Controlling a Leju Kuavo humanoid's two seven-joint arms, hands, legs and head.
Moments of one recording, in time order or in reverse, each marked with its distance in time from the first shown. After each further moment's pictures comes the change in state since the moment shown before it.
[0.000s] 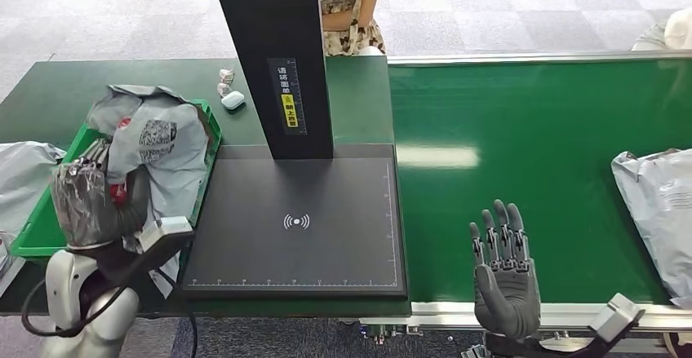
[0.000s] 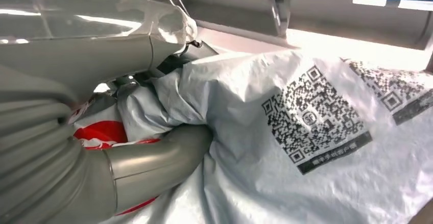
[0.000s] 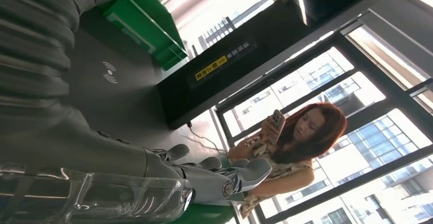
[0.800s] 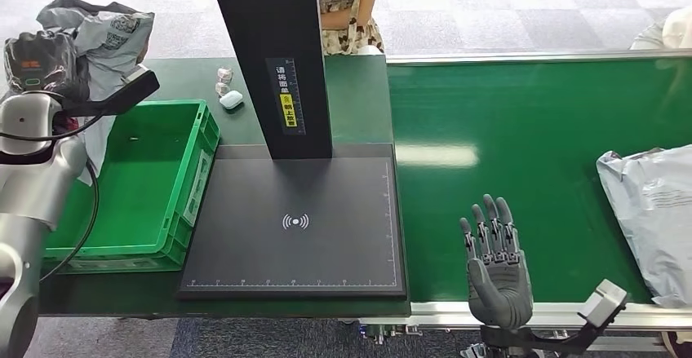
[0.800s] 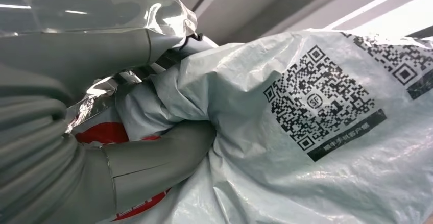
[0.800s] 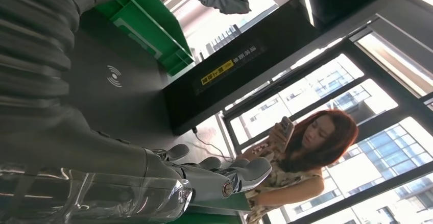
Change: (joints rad) left arm -0.786 0.190 -0.121 0.982 -0.358 -0.155 0.223; right arm -0.038 0.024 -0.029 0.038 0.004 0.053 0.048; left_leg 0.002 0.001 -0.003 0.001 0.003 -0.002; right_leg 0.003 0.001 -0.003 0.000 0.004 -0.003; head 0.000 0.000
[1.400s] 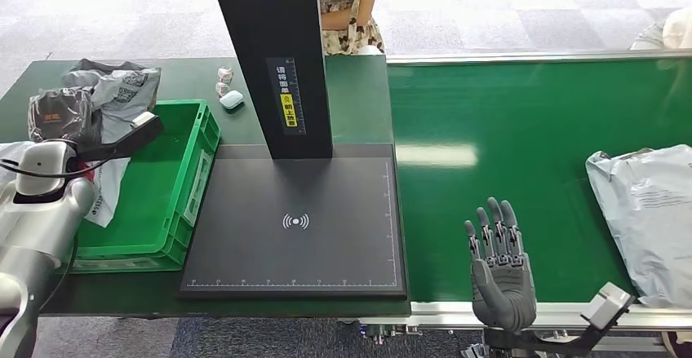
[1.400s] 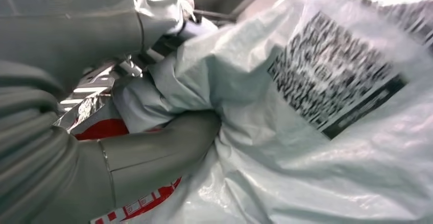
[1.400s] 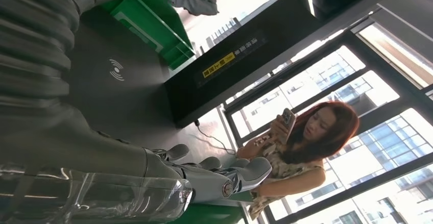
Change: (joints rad) left arm 0.146 0.038 -0.013 0.041 0.075 0.007 0.003; right arm 0.009 0.000 -0.013 0.000 0.001 -0.011 -0.001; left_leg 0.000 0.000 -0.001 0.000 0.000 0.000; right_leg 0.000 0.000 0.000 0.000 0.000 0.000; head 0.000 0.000
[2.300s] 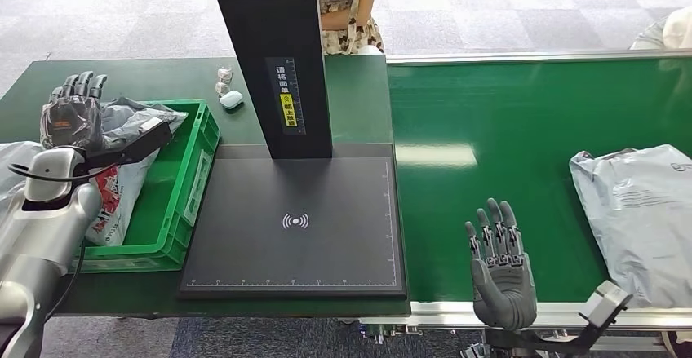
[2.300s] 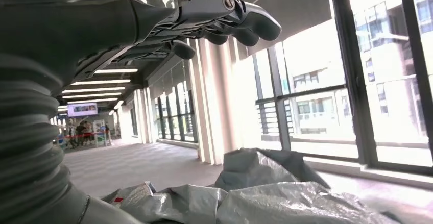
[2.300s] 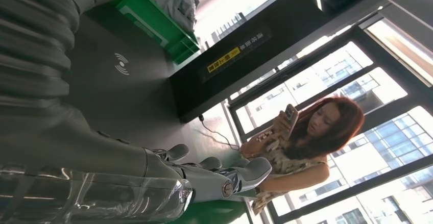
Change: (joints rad) left arm 0.046 -0.016 0.009 -0.064 0.062 -0.012 -0.011; right arm -0.001 0.008 -0.017 0.003 0.028 0.006 0.015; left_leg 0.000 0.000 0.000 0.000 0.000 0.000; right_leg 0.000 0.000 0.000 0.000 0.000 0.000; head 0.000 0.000
